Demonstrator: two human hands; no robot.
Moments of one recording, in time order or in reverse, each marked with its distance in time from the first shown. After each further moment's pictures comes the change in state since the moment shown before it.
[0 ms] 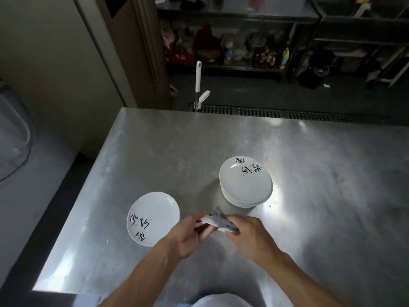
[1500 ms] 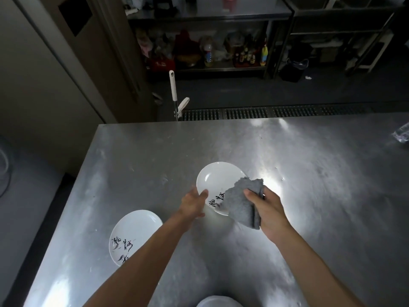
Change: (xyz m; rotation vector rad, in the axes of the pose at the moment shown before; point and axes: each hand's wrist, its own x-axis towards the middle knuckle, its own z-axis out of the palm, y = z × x) left_hand 0.082 0.032 0.082 0.983 0.193 0.405; right_hand 0.048 0.051 -0.078 1.185 0.338 0.631
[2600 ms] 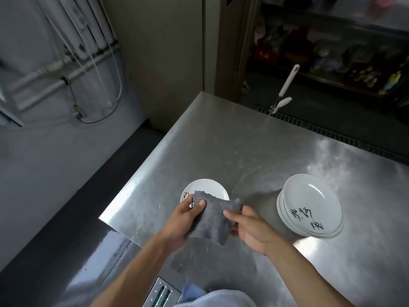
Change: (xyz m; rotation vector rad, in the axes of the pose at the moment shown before) left_hand -0.135 -0.127 -0.166 -0.859 0.102 0.039; right_hand -0.050 0.102 0.183 -0.302 -0.730 0.529
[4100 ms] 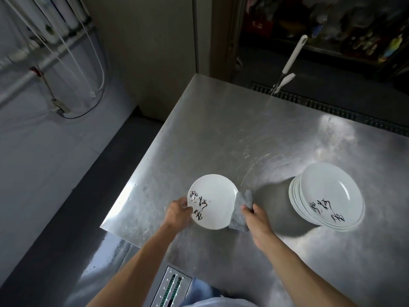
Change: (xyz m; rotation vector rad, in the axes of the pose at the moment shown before) left_hand 0.088 -0.024 -0.091 0.907 0.285 -0.109; right_hand 0.096 0.074 -0.038 -0.358 0.689 -0.037
